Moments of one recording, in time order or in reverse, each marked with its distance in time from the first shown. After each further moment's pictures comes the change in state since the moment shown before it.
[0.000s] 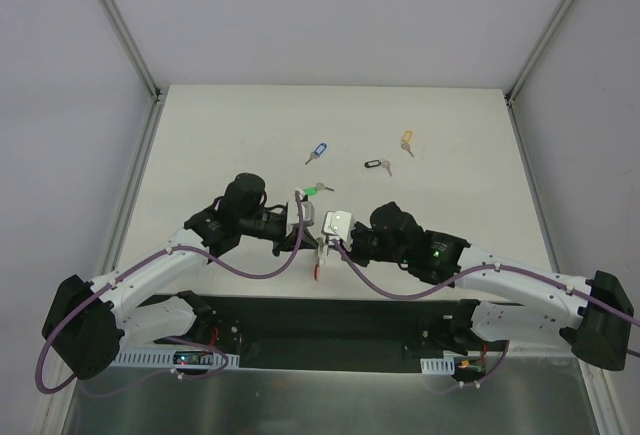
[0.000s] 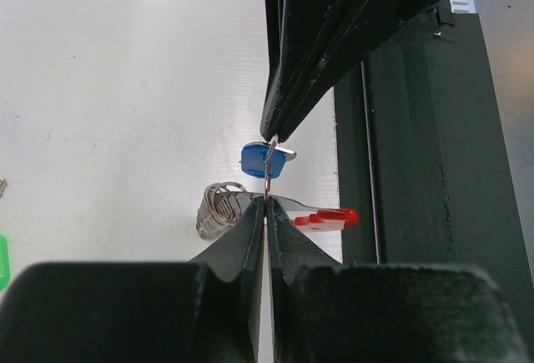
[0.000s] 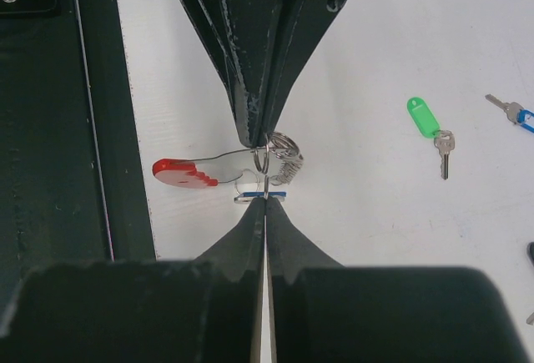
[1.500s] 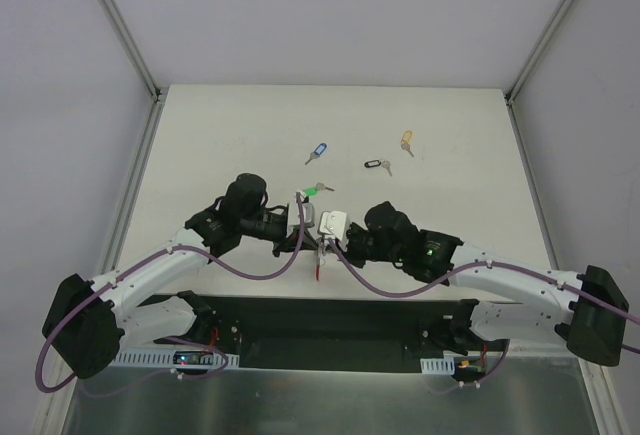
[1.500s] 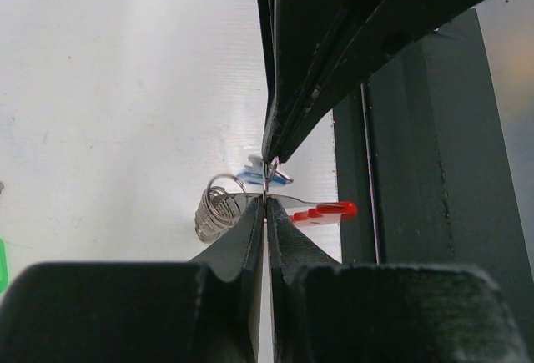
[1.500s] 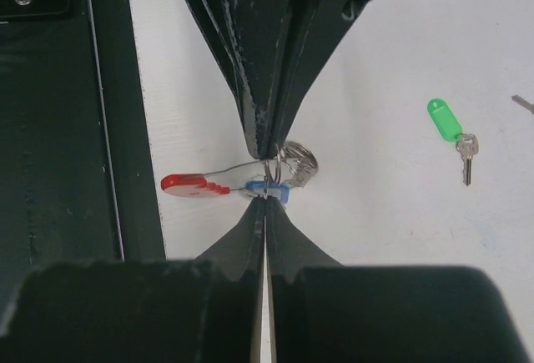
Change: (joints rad) left arm -0.006 0.004 0.001 -0.006 0.002 0.014; right arm 0.001 0.038 0.000 0.028 -0.029 0.025
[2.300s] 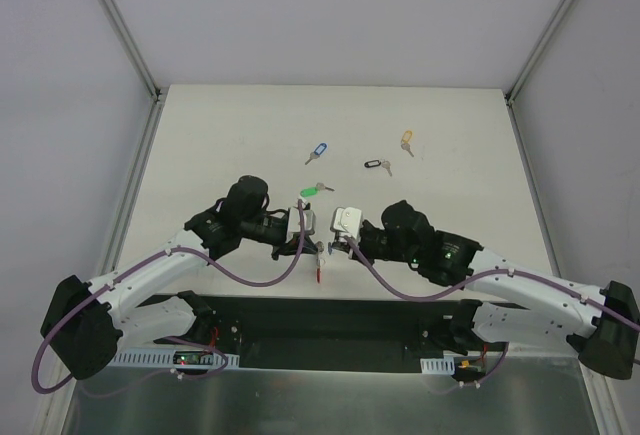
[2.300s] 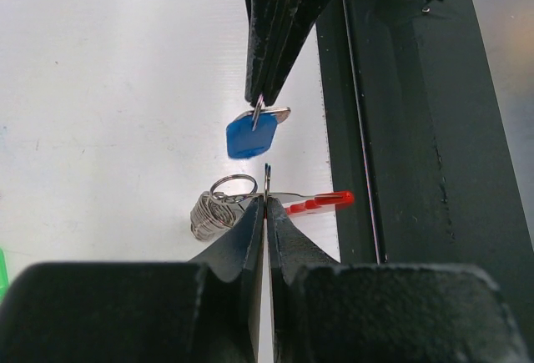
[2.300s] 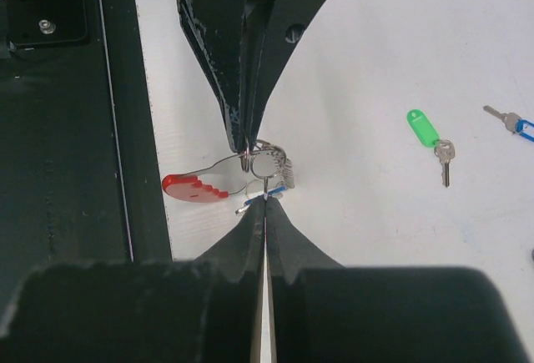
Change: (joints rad) left arm -0.019 -0.012 0.006 -0.055 -0.003 0.073; right arm -0.020 -0.106 0.000 -0.030 -0.022 0.014
